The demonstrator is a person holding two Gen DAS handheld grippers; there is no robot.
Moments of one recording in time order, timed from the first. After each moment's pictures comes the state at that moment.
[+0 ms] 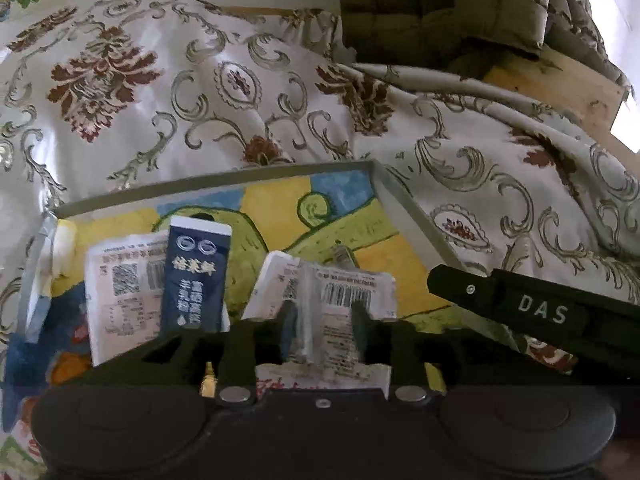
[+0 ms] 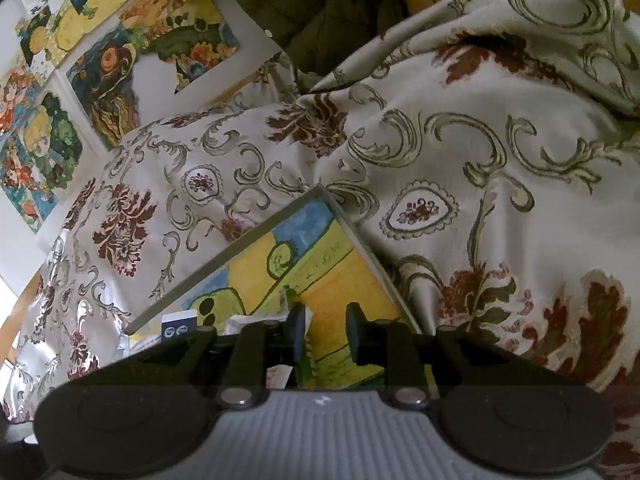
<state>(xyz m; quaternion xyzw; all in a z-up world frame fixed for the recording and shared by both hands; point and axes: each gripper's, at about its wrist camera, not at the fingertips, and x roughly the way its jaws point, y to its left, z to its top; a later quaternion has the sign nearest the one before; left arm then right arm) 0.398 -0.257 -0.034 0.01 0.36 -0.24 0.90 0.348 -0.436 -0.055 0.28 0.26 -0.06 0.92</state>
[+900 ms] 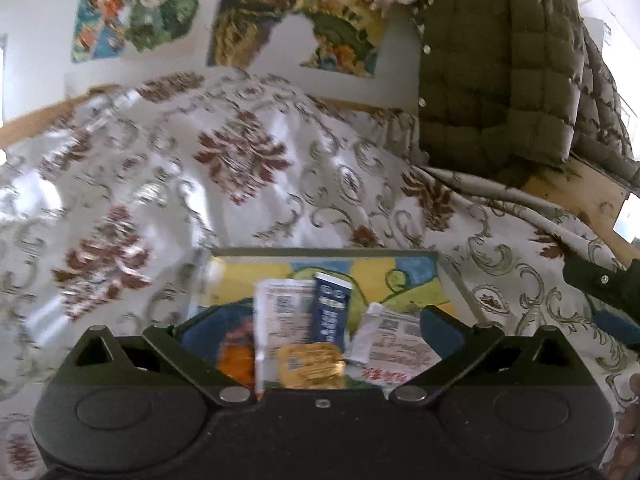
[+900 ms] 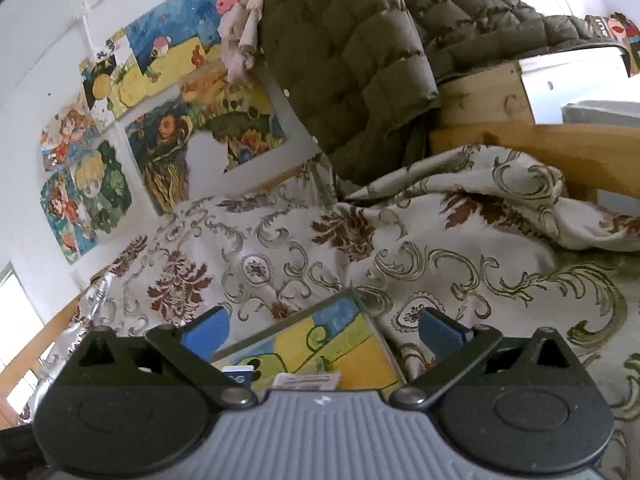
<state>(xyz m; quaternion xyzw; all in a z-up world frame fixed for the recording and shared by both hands) 0.301 -0.151 0.044 -0.04 0.26 -0.13 0.96 0.245 -0.427 0.026 0.23 0.13 -0.06 0.96</state>
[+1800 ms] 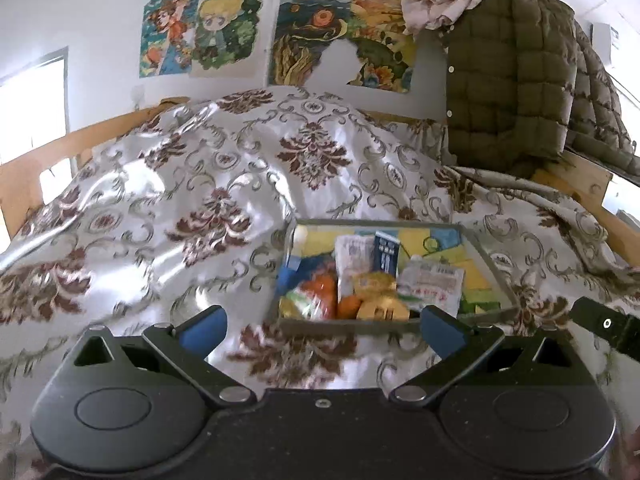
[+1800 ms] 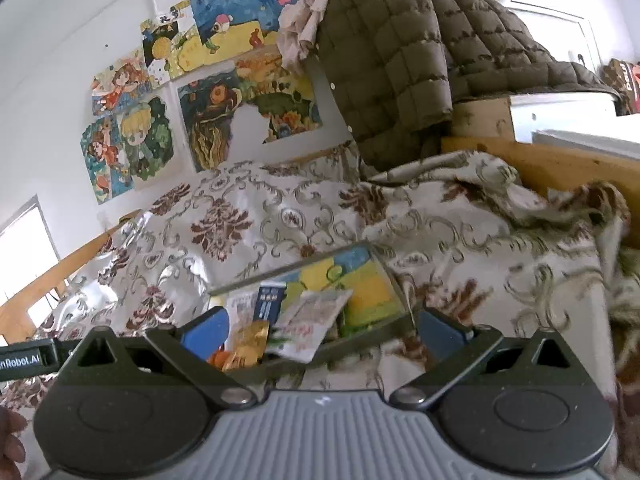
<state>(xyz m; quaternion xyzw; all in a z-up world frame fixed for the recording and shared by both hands) 0.133 -0.080 0.053 -0.03 0.25 -0.07 0.97 0.091 -0.354 0.026 0.16 0.16 -0.04 0.97</state>
